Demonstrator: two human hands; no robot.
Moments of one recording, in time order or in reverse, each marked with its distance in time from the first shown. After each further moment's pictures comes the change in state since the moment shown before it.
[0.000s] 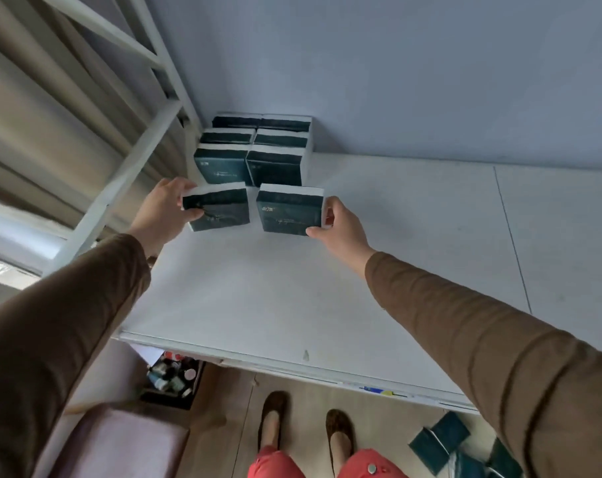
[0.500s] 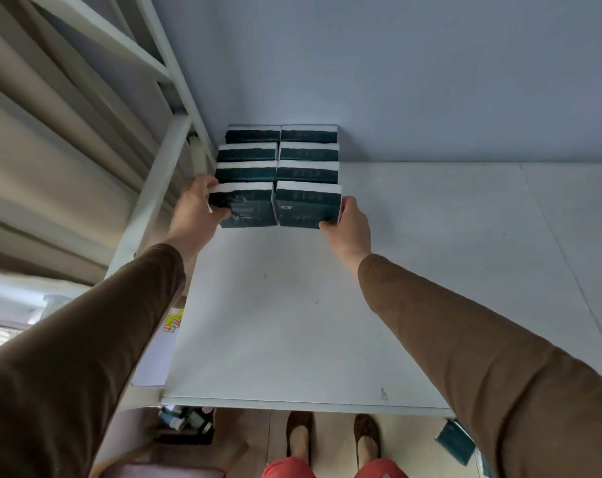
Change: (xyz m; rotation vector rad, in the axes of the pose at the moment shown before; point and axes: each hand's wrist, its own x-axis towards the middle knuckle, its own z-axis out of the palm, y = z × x) left_hand 0.087 -0.039 0.024 -0.302 -0.031 0.049; right_hand 0.061 -0.043 0.078 -0.089 0.279 0.200
